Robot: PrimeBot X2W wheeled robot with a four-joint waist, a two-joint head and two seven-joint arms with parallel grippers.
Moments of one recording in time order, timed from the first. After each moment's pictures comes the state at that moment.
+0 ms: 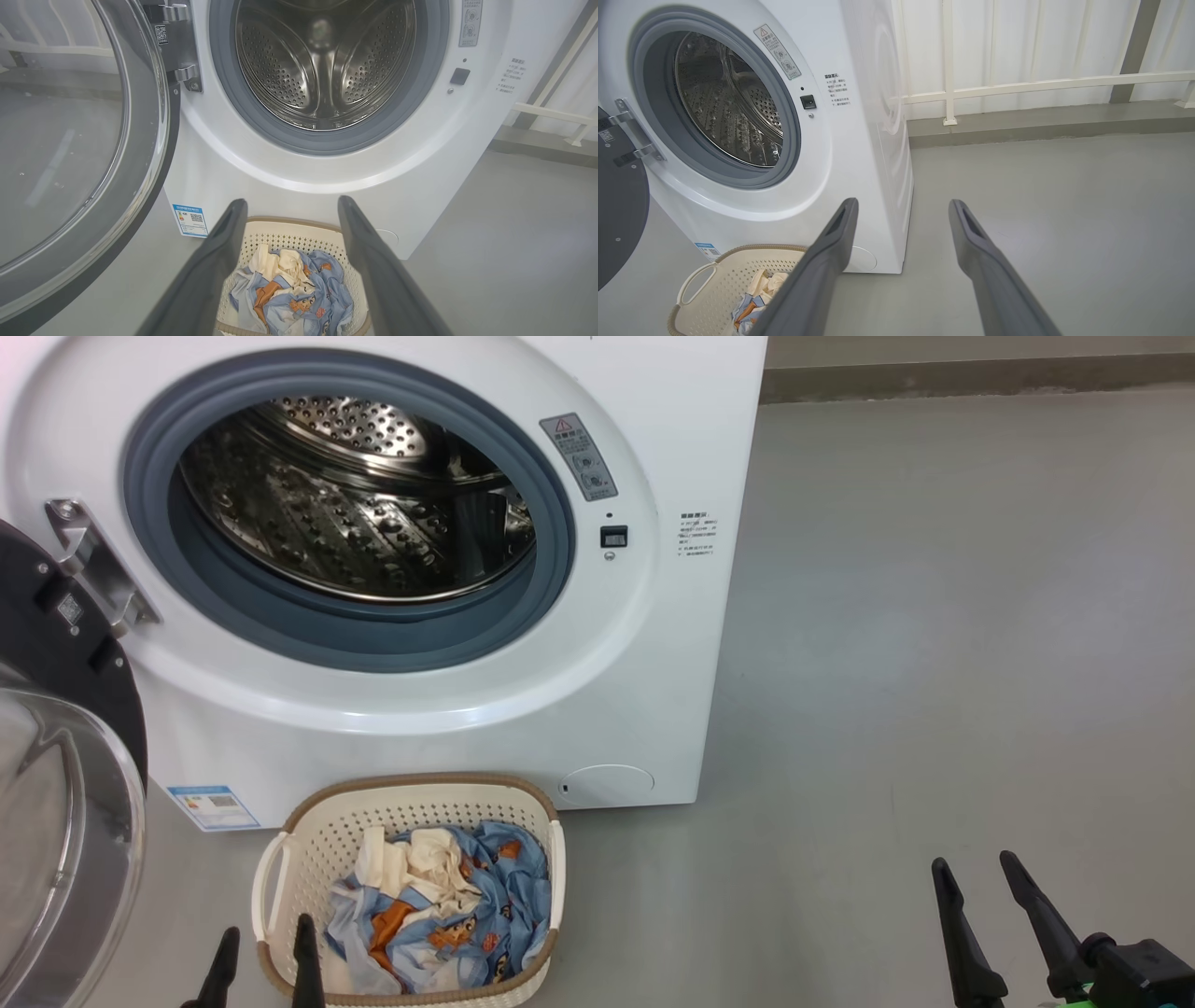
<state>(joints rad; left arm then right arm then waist) 0.12 0.04 0.00 0.15 -0.26 -0.05 -0.26 0.12 -0.10 -0.04 0.06 0.25 0.13 -0.25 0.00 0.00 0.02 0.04</state>
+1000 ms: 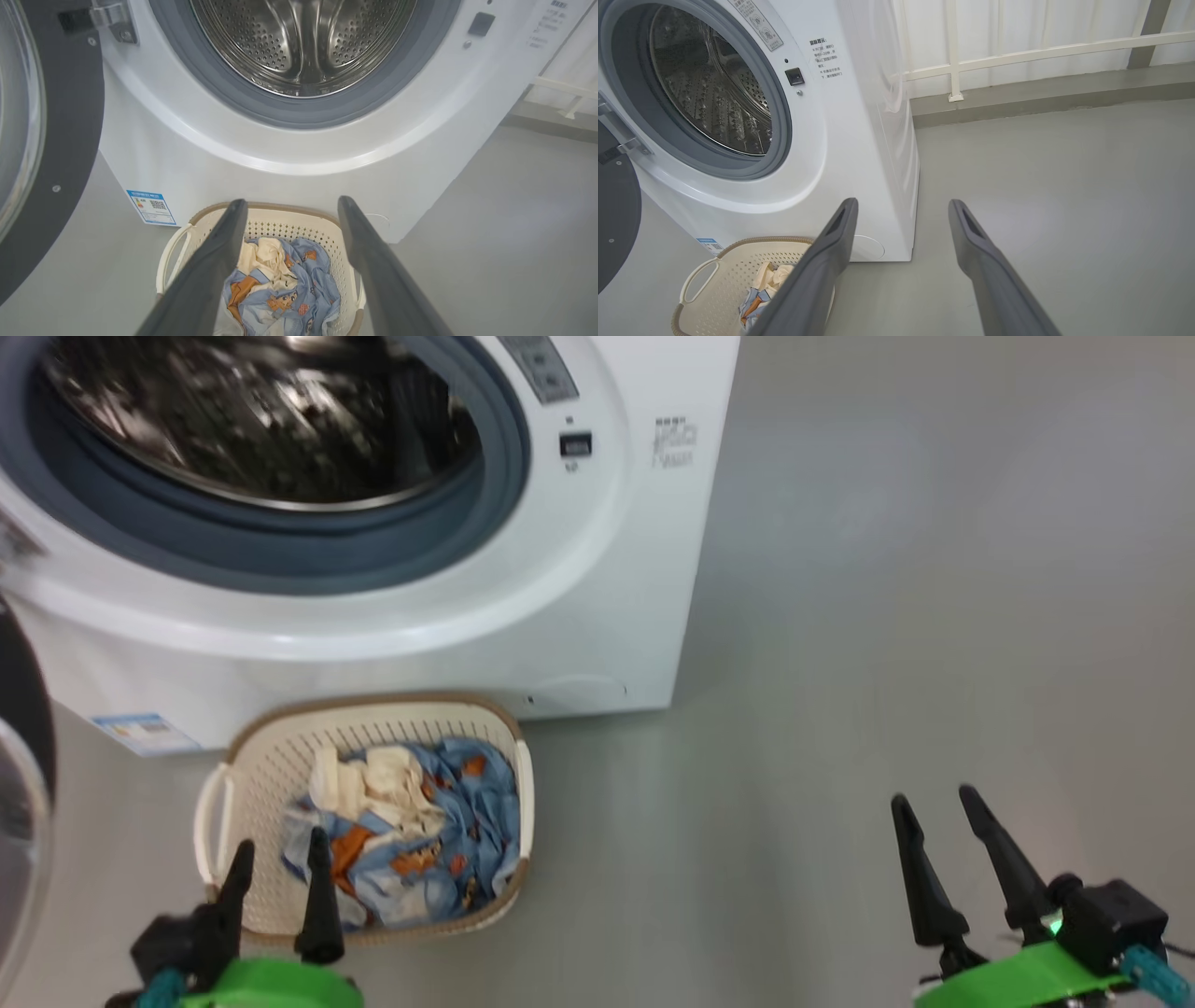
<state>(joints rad) -0.05 0.04 -0.03 0.25 -0.28 -0.02 -0.26 0.03 -0.08 0.01 0.05 0.27 0.13 -0.25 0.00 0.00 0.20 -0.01</state>
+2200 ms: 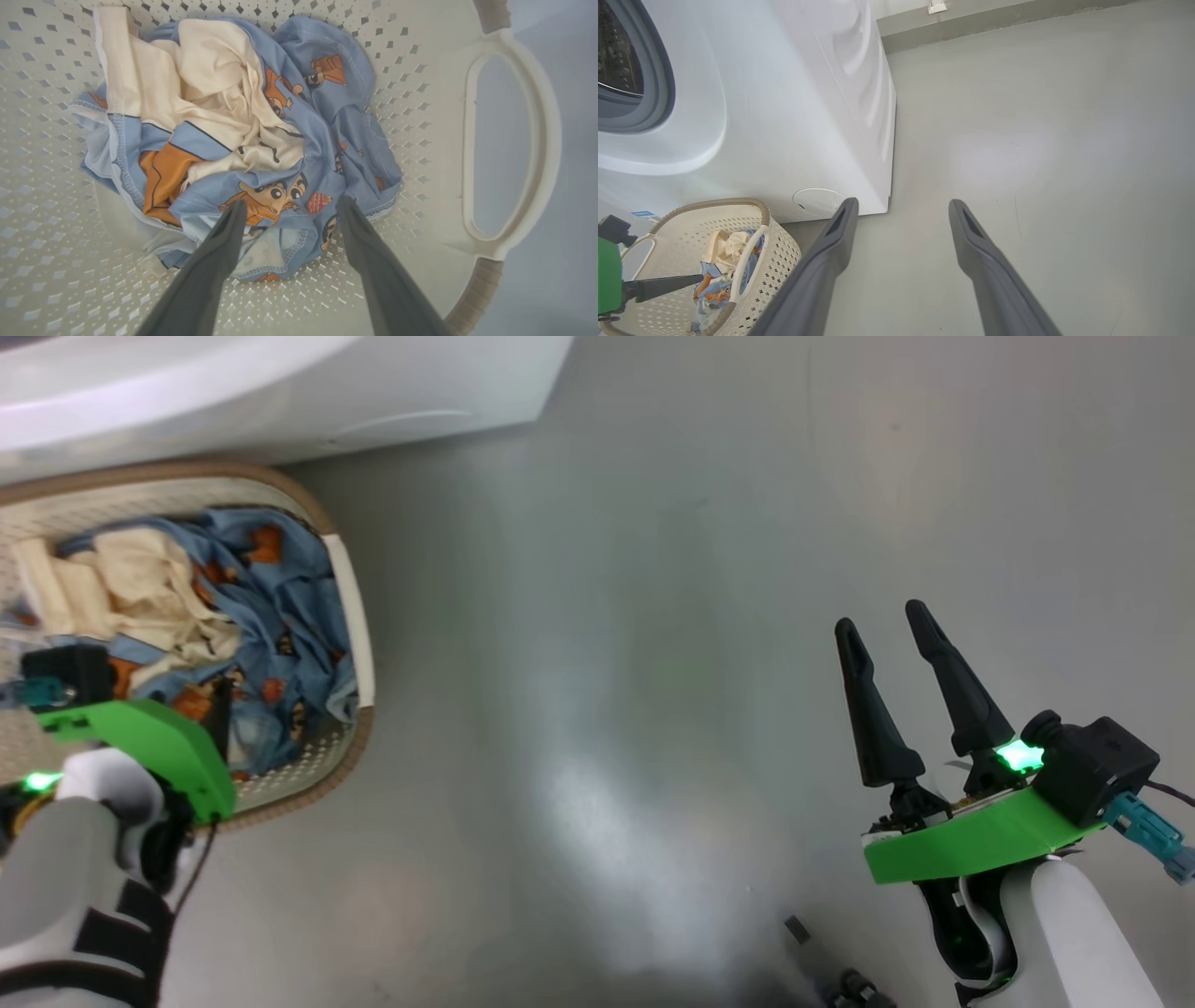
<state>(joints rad) -0.73 0.21 -0.09 0.95 -0.39 -0.12 0.08 -0.27 -0.10 0.13 0.04 0.36 0.13 -0.25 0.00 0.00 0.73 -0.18</state>
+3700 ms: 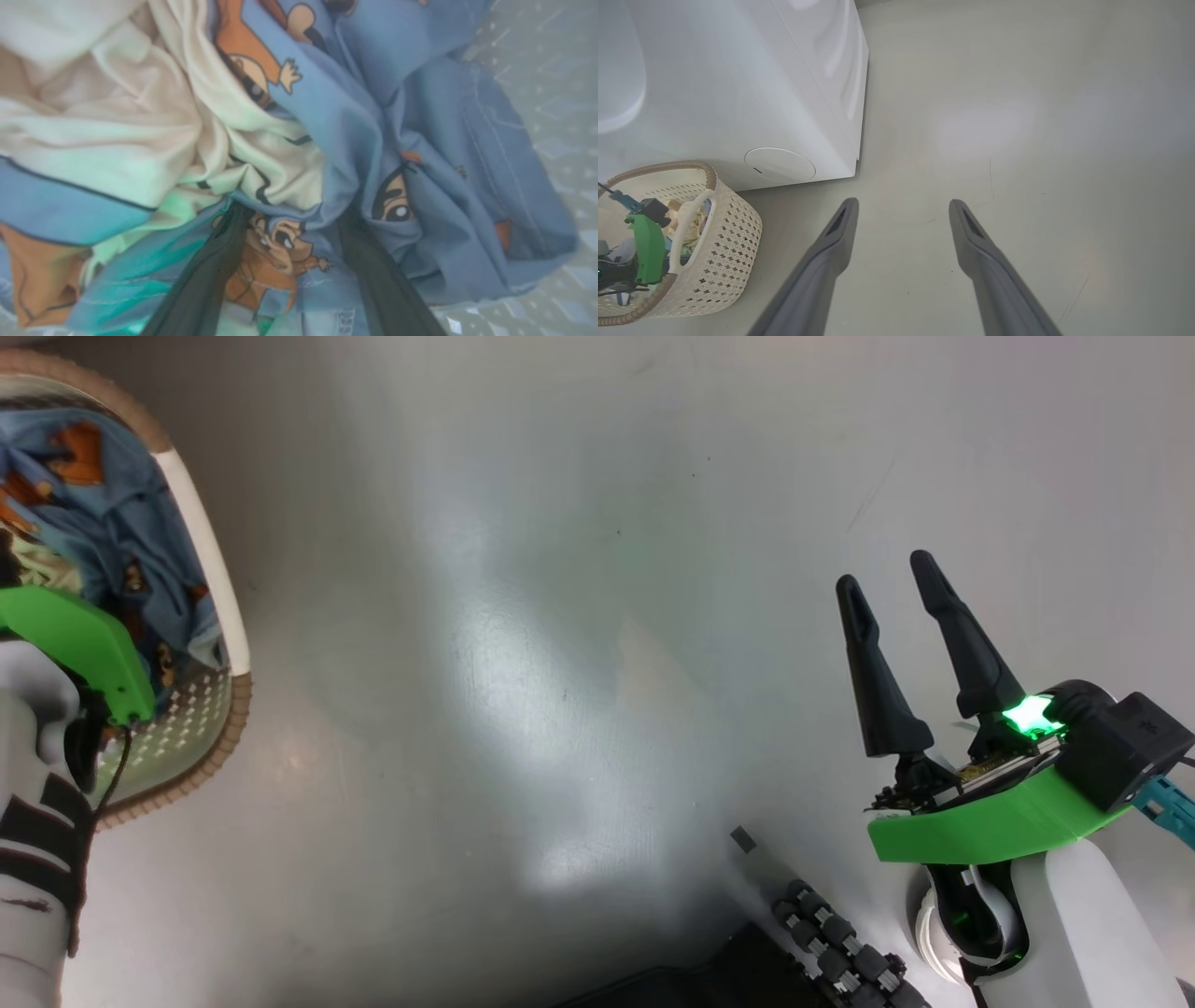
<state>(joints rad) -1.02 0.29 -0.22 1.21 -0.35 -0.04 0.05 -0.31 -0.11 0.16 -0.04 0.39 0.13 -0.26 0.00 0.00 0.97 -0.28</state>
